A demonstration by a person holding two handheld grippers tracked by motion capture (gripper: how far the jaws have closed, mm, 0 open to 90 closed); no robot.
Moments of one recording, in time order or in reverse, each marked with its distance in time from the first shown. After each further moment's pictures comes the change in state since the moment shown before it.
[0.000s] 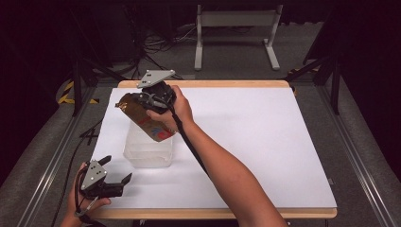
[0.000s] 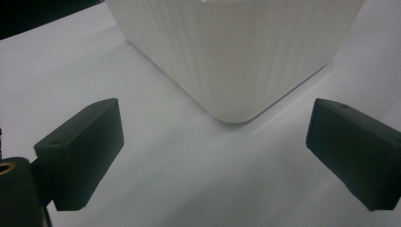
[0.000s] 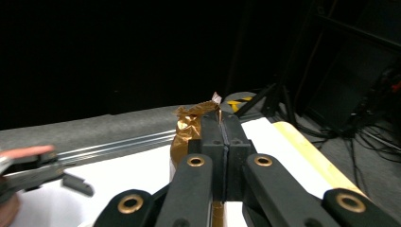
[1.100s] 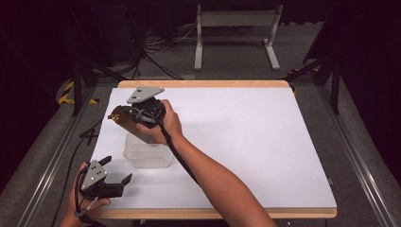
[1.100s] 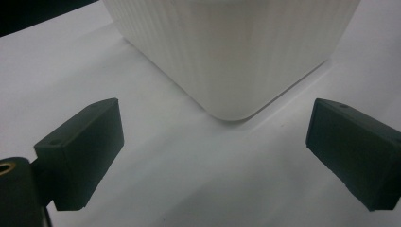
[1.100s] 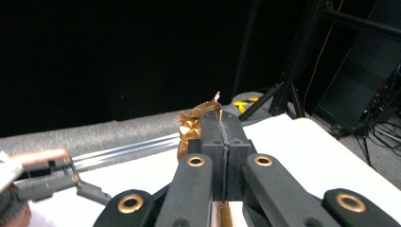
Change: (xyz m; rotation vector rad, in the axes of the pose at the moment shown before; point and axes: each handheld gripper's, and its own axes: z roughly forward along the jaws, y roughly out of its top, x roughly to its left) left arm 0.000 0.000 0.001 0.007 -0.009 0.005; right arm 0.032 -0.022 0.024 -0.012 0.009 0.033
